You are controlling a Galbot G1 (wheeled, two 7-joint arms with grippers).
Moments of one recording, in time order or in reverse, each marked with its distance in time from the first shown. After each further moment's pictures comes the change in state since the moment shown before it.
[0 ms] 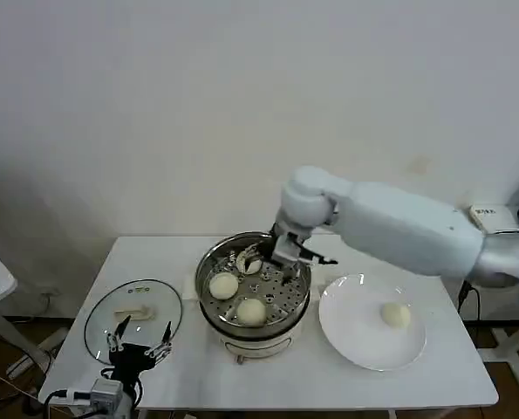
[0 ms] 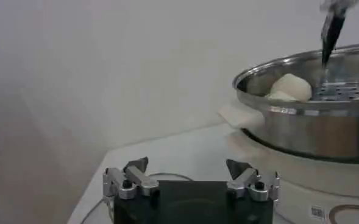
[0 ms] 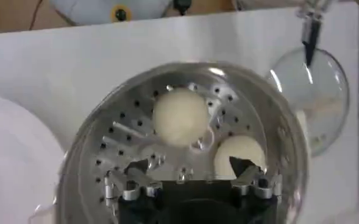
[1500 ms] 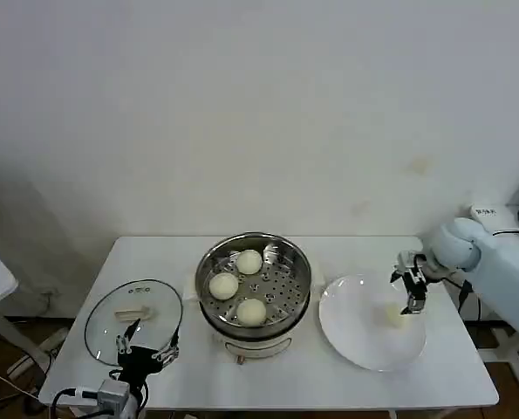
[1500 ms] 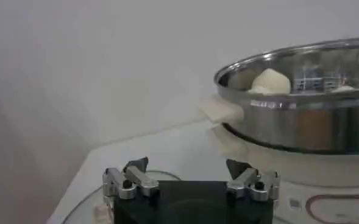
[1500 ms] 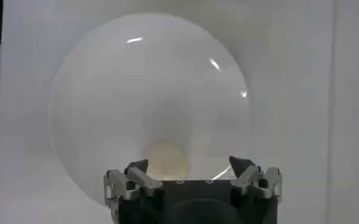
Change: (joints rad) left arm -0.001 0.031 0.027 0.021 -0.011 0.007 0.008; right arm -0.516 -0.361 0.348 -0.213 -0.124 -0.451 0.030
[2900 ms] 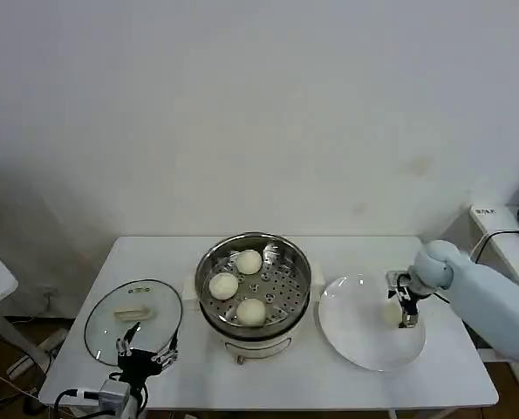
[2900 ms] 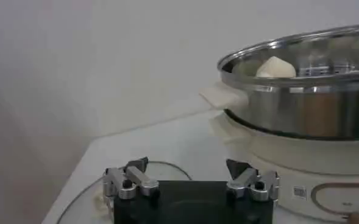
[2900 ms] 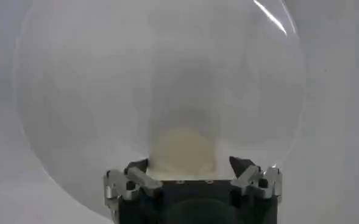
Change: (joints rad) left arm -0.002 -0.001 -0.004 0.027 0.001 -0.001 -0.003; right arm -0.092 0.116 0.041 -0.139 -0.145 0.036 0.020
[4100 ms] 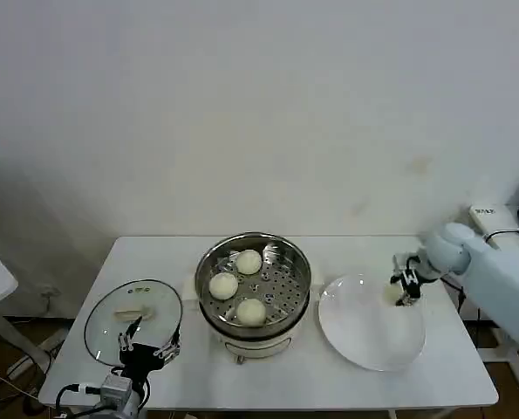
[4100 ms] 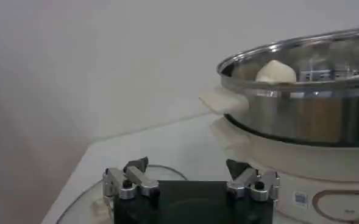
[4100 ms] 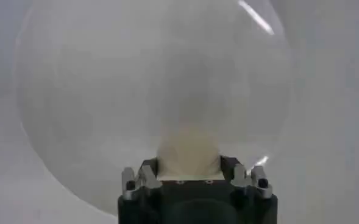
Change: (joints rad) left arm -0.021 -0.001 0.009 -0.008 0.003 0.002 0.003; right arm 0.142 -0.104 -0.045 0.165 0.173 -0.070 0.038
